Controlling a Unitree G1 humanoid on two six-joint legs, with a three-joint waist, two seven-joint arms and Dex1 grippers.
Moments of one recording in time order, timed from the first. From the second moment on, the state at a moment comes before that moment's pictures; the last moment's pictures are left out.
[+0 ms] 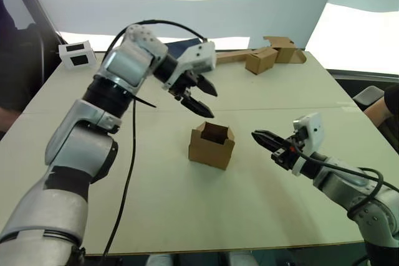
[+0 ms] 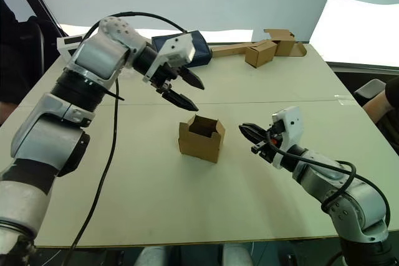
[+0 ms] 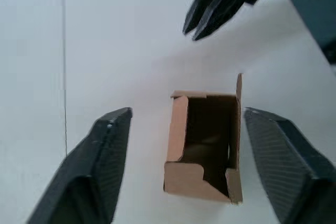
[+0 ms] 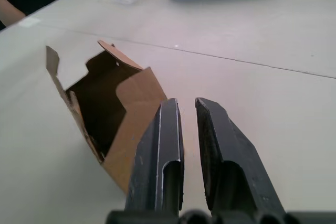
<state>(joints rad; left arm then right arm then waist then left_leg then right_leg) -1.31 0.52 -0.35 0.61 -0.19 0.40 -1.53 -0.16 -0.66 -0.16 -0.50 0.81 0.79 0.32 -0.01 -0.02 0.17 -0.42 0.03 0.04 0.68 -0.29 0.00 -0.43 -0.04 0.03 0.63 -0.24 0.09</state>
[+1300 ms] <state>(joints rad) -0.63 0.56 -0.26 0.13 -0.15 0.55 -1.21 -0.30 -0.55 0.11 -0.28 0.49 0.89 0.50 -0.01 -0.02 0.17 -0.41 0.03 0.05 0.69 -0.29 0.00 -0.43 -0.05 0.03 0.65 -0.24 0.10</state>
